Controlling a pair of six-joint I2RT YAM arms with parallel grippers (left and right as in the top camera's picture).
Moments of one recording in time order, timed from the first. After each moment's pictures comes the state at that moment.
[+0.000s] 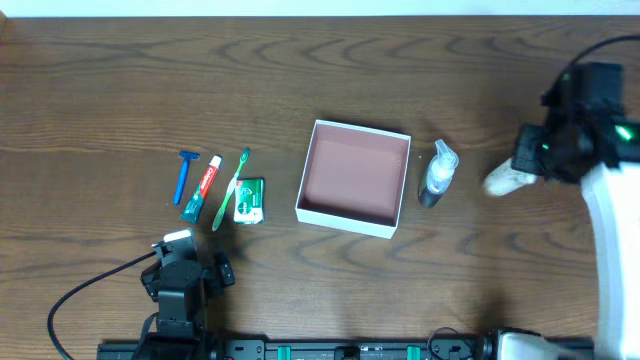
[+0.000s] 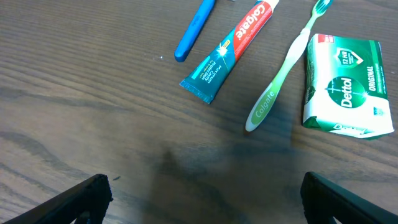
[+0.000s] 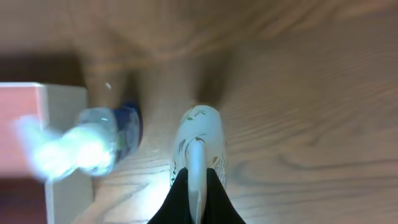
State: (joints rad) left arm -0.11 0.15 0.18 -0.76 -0.29 -0.22; right arm -0.10 1.35 1.43 -1.19 0.04 0.17
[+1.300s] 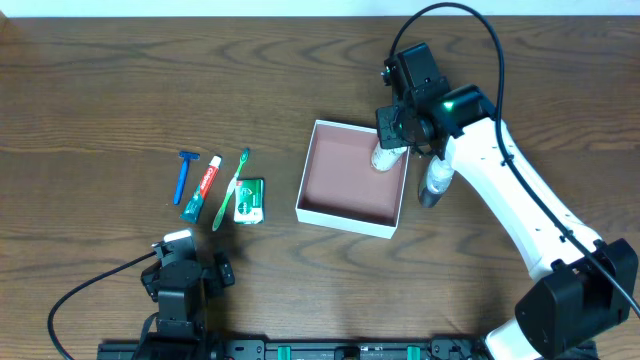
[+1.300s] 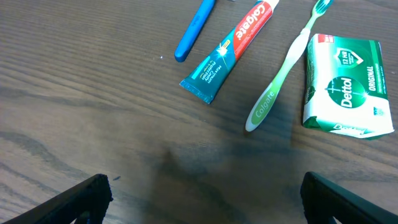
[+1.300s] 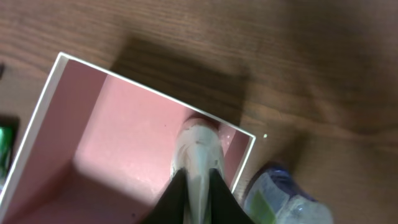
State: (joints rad) left arm -0.11 0.15 0.18 -0.76 -0.29 -0.22; right arm 0.44 1.73 1.54 -0.92 0.08 0.28
